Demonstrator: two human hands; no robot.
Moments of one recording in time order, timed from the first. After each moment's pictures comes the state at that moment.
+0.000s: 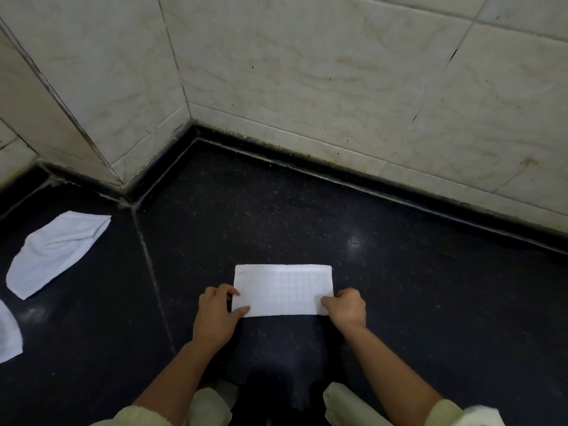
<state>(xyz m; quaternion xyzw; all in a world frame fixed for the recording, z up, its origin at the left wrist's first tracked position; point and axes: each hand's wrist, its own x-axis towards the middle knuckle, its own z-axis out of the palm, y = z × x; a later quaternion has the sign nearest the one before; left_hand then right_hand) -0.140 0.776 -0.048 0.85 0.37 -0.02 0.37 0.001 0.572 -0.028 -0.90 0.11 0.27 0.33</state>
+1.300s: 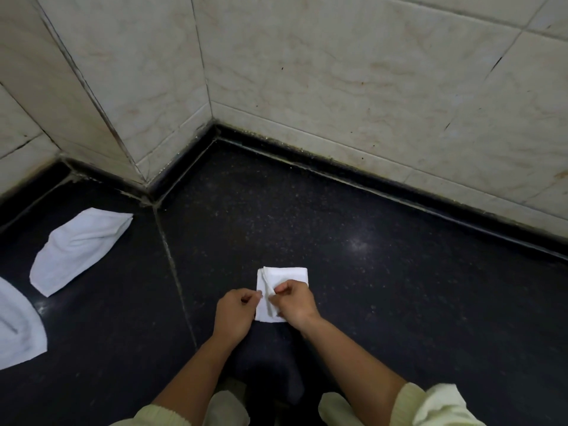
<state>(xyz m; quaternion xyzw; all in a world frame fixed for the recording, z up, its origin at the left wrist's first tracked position) -0.136 0.798 -0.047 0.77 0.39 0.01 0.51 -0.048 0.693 -0.017 -0.81 -0.02 0.37 0.45</state>
